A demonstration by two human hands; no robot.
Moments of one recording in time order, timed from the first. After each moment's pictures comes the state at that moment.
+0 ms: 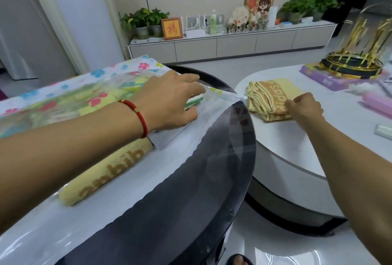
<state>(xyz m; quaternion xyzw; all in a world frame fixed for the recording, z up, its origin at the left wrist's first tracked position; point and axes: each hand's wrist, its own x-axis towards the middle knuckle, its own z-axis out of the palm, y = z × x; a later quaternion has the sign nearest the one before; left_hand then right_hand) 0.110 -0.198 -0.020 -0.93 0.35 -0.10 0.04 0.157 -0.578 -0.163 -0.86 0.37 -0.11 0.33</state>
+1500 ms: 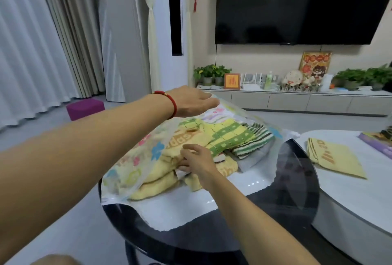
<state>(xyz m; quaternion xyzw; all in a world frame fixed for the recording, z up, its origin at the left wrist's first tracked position) 0.017 -0.001 0.120 -0.99 0.14 -0.03 -0.06 0.017 -0.085 -0.068 -0.69 -0.02 0.12 0.71</state>
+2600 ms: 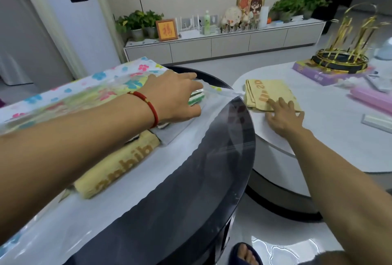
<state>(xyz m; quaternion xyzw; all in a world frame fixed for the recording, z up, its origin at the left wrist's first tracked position) 0.106 -0.195 -0.008 -0.94 0.32 -0.09 0.10 0.133 -0.543 -0.202 -0.97 0.20 -0.04 0.14</state>
